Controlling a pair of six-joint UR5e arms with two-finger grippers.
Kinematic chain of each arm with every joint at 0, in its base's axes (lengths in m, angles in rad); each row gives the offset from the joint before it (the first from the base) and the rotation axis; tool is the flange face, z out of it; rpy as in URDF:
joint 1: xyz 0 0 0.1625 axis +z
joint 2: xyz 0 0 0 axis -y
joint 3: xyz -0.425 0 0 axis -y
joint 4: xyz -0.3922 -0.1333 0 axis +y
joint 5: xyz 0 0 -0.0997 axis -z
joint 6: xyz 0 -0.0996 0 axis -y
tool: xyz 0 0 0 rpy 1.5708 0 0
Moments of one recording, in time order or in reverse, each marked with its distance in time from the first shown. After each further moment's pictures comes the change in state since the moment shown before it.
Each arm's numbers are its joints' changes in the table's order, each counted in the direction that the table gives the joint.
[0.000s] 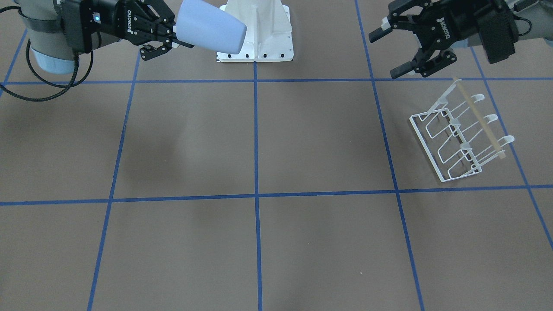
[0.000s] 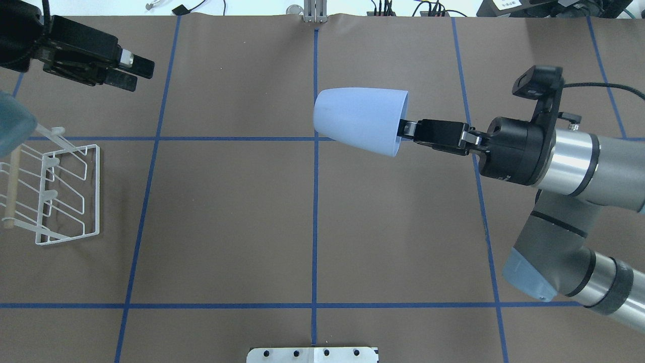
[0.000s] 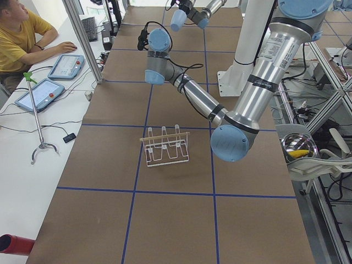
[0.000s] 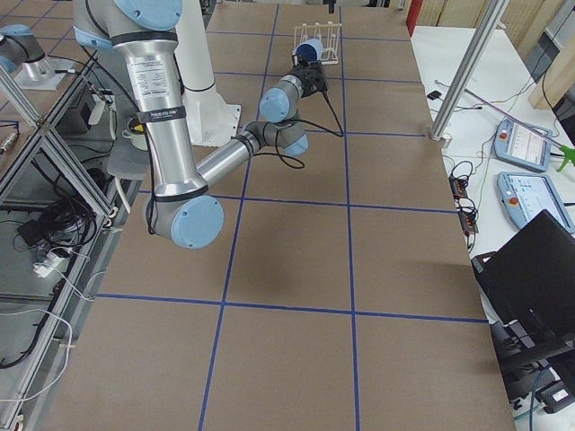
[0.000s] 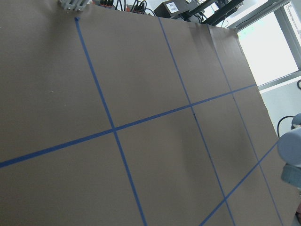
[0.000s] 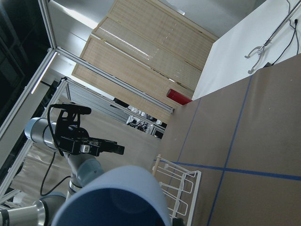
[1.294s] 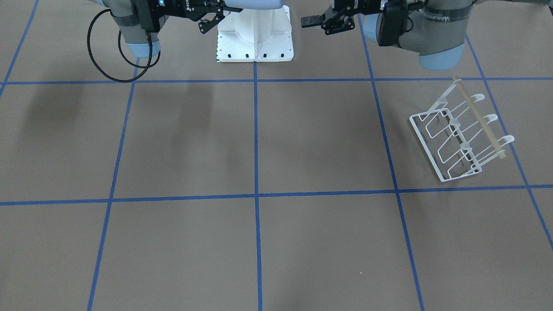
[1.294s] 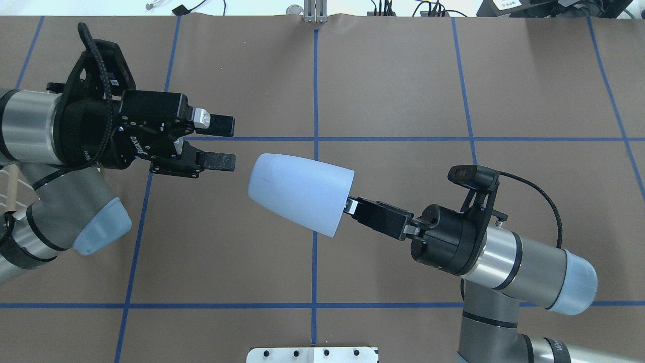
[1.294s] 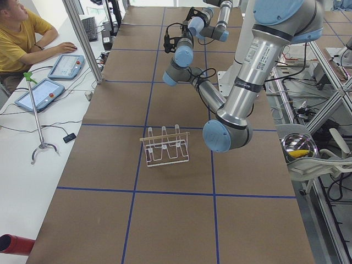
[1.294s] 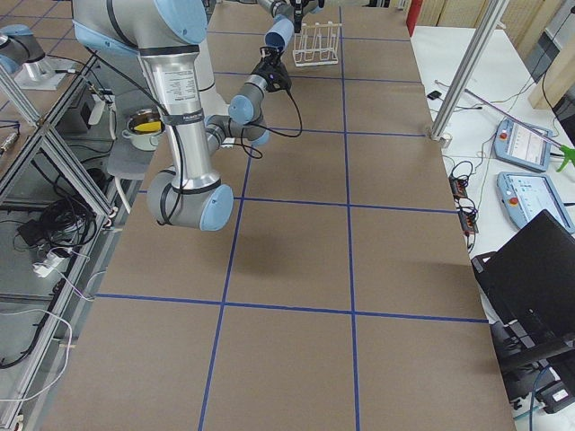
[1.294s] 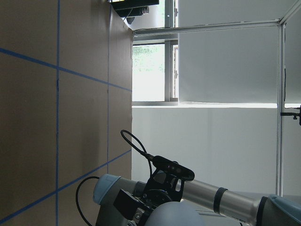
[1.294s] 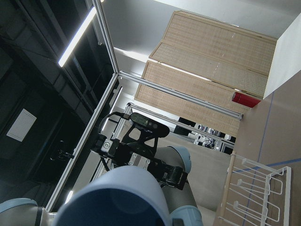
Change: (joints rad) left arm 0.335 -0.016 0.005 0.505 0.397 -0.572; right arm -0.338 0.074 -0.056 -0.201 -0.333 -0.153
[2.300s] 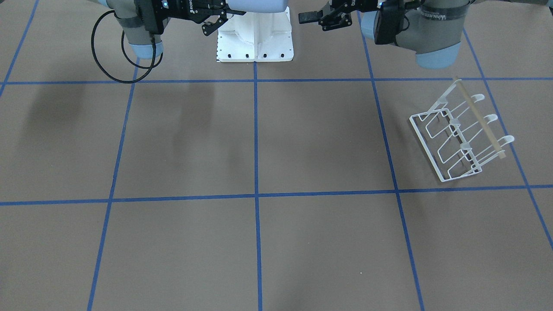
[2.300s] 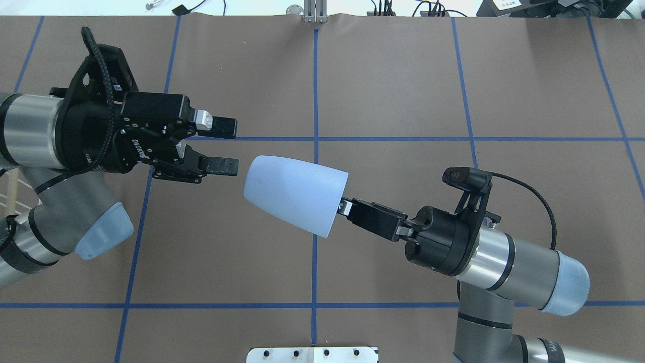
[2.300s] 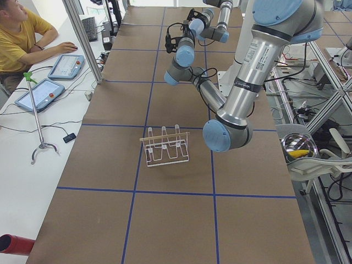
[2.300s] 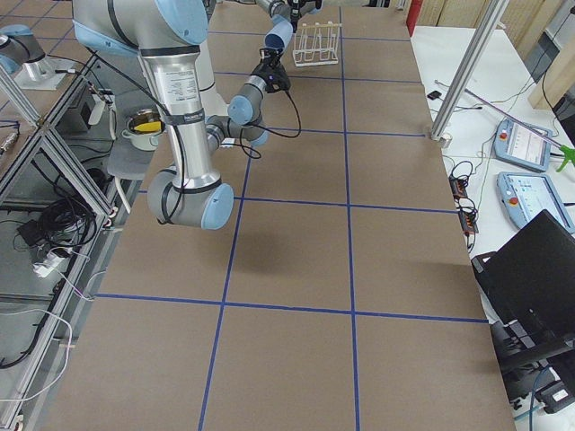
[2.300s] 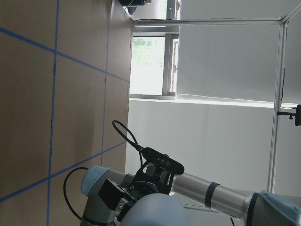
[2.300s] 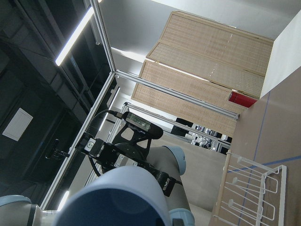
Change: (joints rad) left arm 0.019 -0.001 -0.004 0.001 0.025 -0.026; right arm -0.004 0.018 -0.014 0.006 -0.005 -0.005
